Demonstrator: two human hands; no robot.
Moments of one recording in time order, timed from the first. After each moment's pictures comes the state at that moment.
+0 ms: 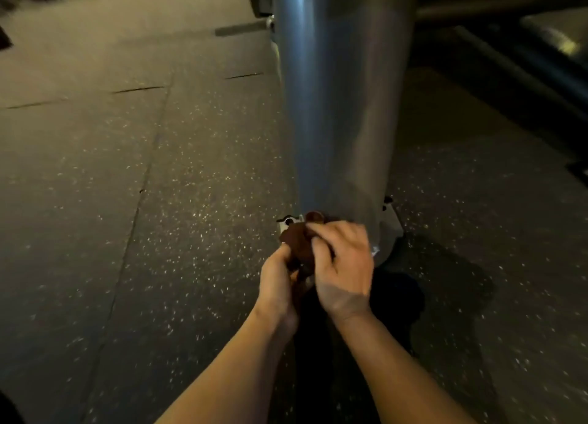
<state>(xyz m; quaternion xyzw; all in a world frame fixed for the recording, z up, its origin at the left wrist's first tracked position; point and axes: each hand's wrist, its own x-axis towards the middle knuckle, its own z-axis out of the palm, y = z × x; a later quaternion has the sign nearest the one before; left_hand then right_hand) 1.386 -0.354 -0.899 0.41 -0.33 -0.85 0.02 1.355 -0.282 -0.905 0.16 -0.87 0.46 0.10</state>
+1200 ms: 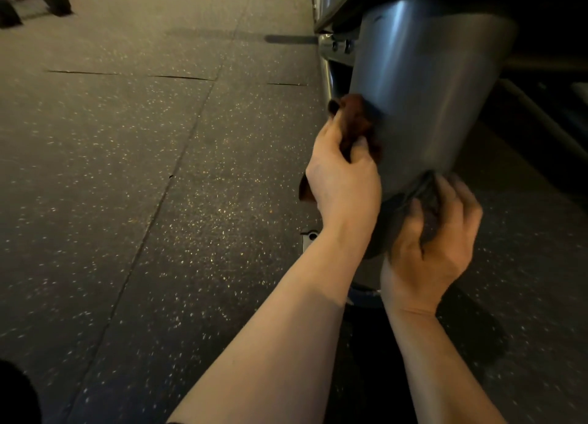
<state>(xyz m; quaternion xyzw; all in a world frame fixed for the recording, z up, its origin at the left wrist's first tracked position) 1.307 -0.362 -0.790 0.26 -0.60 -0.68 0.33 1.315 -0.276 -0.854 0.11 -0.78 0.50 0.35</state>
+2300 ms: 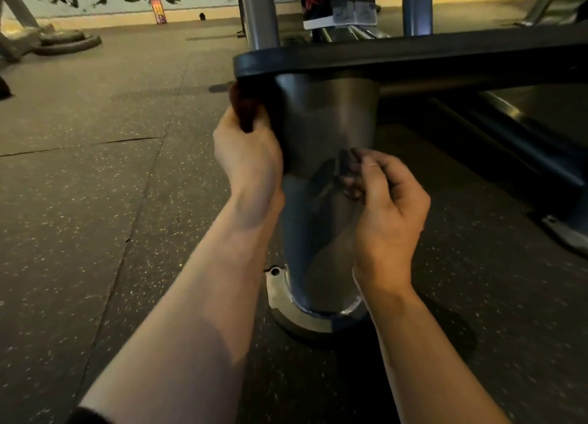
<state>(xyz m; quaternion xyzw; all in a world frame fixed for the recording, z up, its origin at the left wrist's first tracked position) 1.266 -0.393 -0.737 0.24 -0.61 -0.65 0.38 1.297 -0.270 -0.769 0.10 -0.61 0.77 0.18</state>
